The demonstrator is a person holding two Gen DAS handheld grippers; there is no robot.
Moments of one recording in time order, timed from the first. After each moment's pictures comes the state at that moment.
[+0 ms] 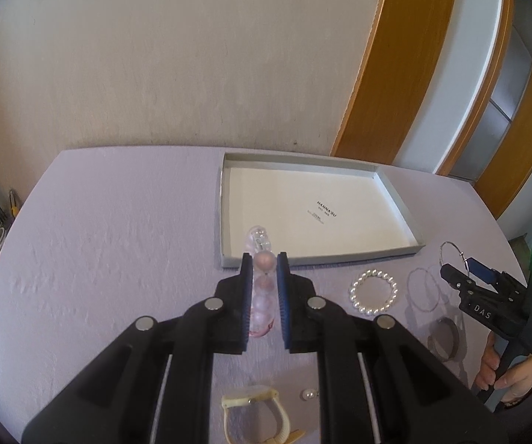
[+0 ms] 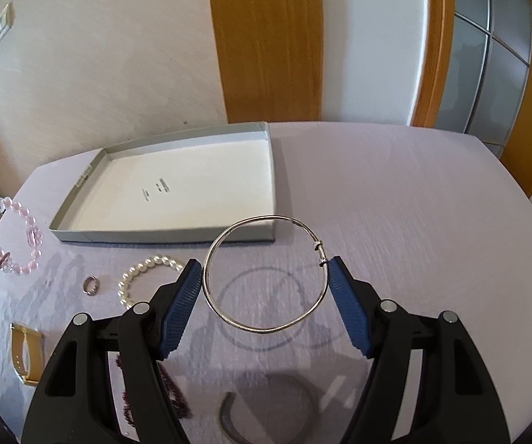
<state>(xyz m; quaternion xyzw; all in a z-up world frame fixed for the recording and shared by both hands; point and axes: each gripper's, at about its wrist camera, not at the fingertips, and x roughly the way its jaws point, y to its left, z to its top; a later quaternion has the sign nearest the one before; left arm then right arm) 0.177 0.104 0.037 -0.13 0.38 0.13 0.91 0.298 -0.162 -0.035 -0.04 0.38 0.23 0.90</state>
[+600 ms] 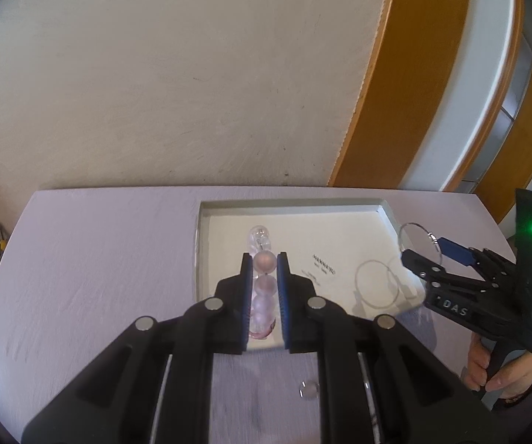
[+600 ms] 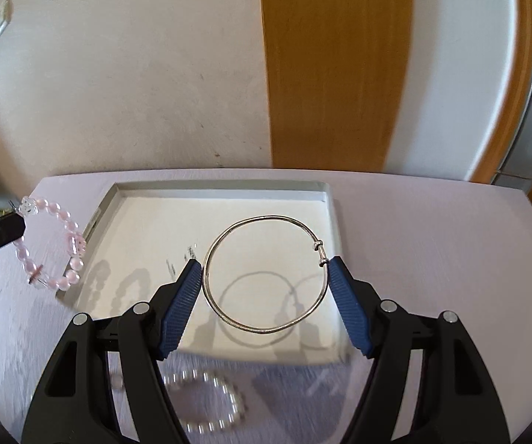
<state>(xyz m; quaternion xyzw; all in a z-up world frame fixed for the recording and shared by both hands) 0.271 0.129 0.043 -0.11 0.38 0.12 0.91 0.380 -0.074 -0.011 -0.07 0.38 0.28 0.88</state>
